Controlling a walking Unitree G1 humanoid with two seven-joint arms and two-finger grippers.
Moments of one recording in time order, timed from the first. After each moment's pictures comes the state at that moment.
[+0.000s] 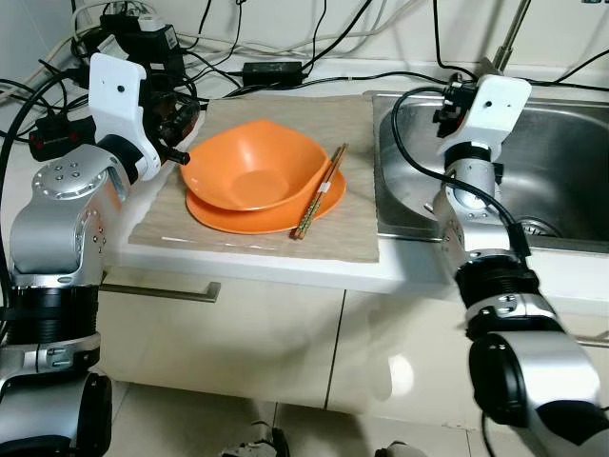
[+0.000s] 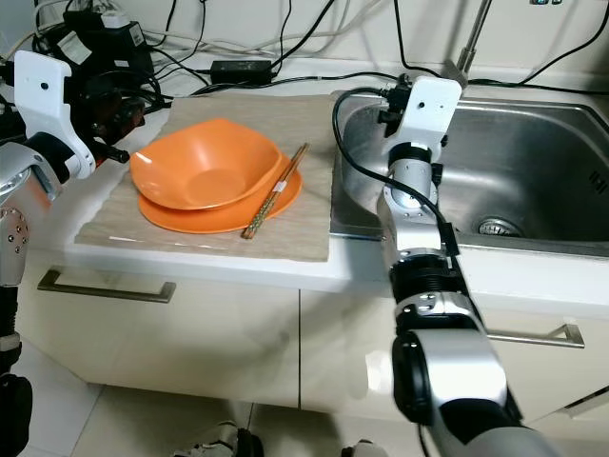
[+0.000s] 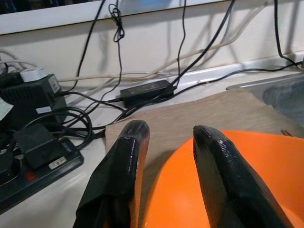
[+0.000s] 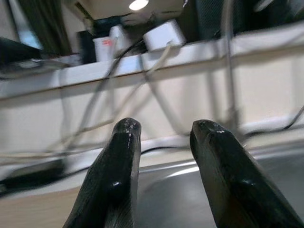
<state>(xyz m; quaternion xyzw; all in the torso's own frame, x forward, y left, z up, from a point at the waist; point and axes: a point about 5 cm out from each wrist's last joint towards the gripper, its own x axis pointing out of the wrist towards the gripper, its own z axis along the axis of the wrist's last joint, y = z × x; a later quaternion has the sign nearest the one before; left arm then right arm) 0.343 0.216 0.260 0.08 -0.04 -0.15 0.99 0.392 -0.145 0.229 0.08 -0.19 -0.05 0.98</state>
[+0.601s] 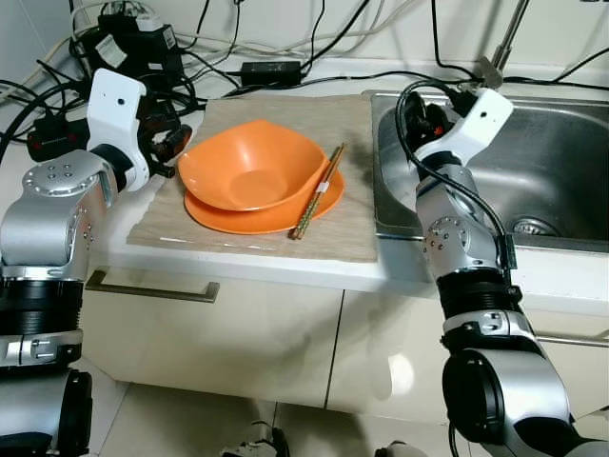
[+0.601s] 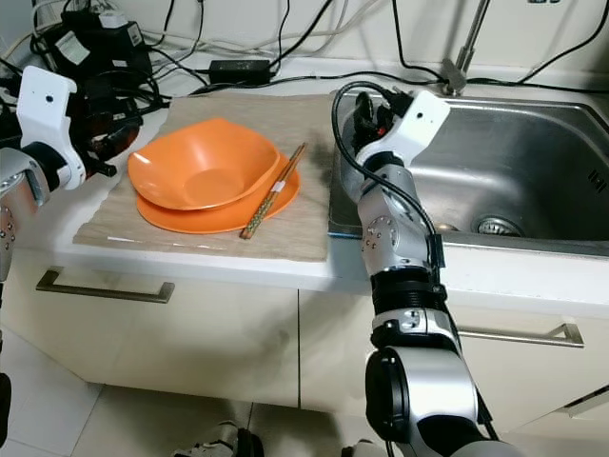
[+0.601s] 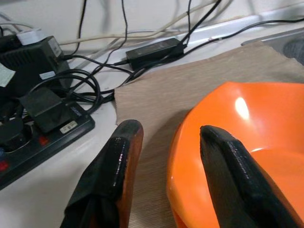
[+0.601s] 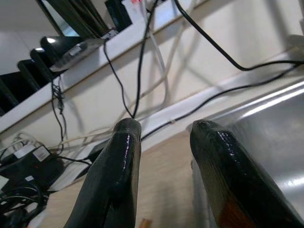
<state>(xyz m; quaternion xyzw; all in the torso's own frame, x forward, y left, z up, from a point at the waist) 0.348 0.233 0.247 0.11 0.04 -0.14 0.98 0.385 -0.130 0.221 0.24 -0.12 0.04 0.96</state>
